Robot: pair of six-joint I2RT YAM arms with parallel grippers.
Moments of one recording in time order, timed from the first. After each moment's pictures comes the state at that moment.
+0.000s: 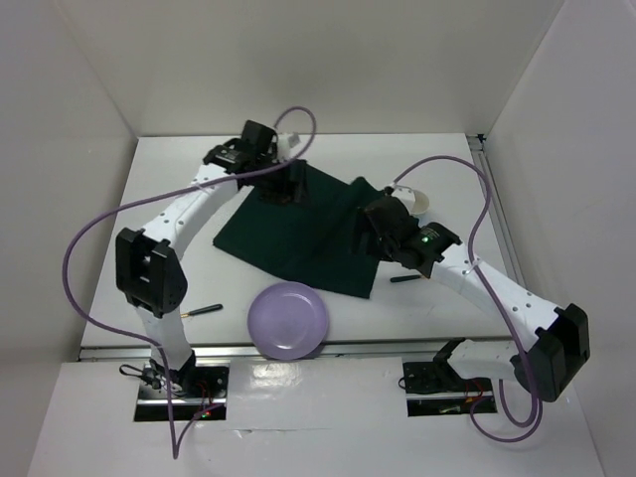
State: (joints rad) left arm -0.44 1.84 1.76 -0.83 0.37 -0.27; right arm 0.68 1.21 1.06 -0.71 0.34 0.73
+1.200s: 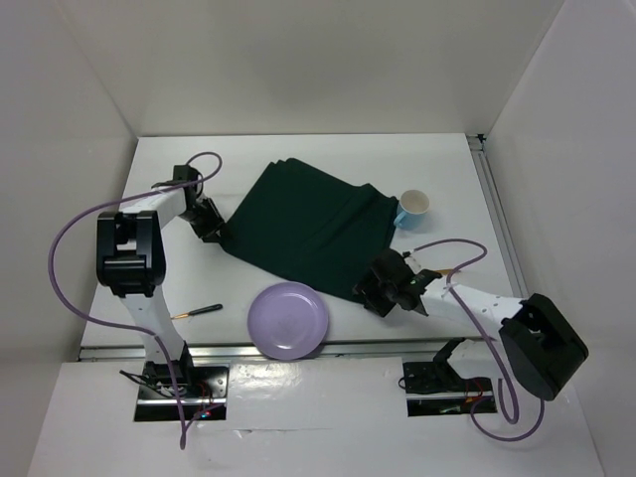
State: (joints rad) left arm 0.07 1.93 1.31 -0.64 0.25 -0.56; right arm 0.68 1.21 0.50 -0.32 0.10 1.42
